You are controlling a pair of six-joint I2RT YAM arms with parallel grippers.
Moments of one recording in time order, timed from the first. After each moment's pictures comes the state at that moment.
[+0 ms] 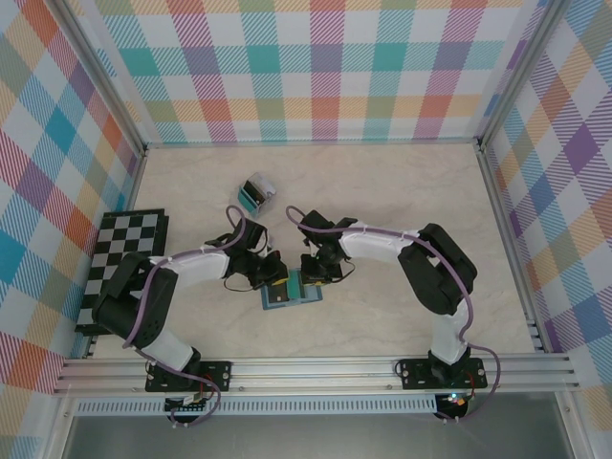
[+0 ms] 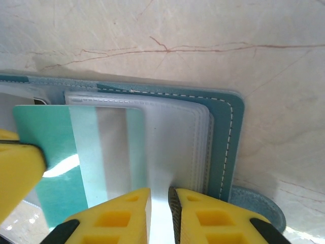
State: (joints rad) left arm -0.48 1.56 0.75 -0.30 0.50 -0.80; right arm 0.82 1.93 1.24 -0.65 -0.30 0.68
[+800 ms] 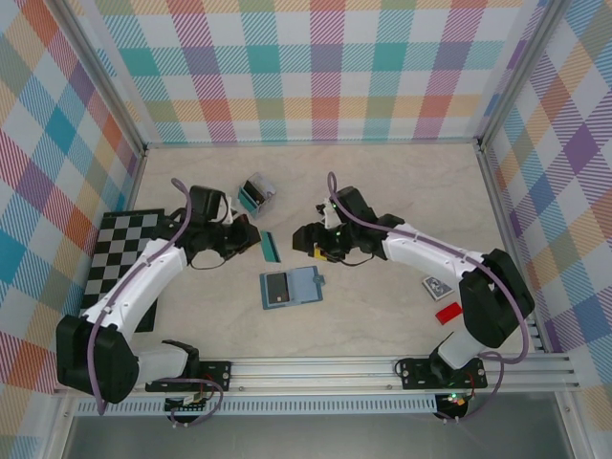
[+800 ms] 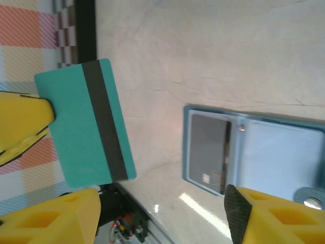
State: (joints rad) left arm -0.28 1.23 0.99 -0.65 0.50 -0.76; right arm 0.70 1.58 1.08 -0.29 -0.57 0.87
